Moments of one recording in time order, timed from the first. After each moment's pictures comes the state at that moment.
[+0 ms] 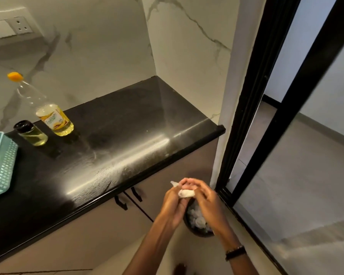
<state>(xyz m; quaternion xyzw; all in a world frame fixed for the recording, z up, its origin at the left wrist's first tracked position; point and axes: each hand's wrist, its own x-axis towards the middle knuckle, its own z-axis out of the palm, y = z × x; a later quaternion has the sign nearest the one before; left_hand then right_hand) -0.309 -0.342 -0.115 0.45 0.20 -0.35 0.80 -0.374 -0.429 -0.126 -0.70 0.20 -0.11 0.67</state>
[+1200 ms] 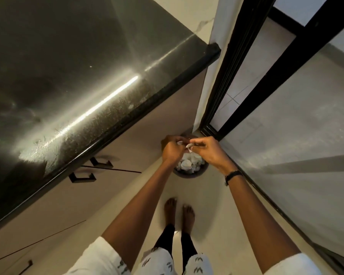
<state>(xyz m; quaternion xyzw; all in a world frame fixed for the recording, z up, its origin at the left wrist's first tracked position) -0.243 -0.416 -0.277 0.84 -0.06 -0.32 0.43 -0.319 -0.521 -0.283 -0.75 0.32 0.07 0.57</state>
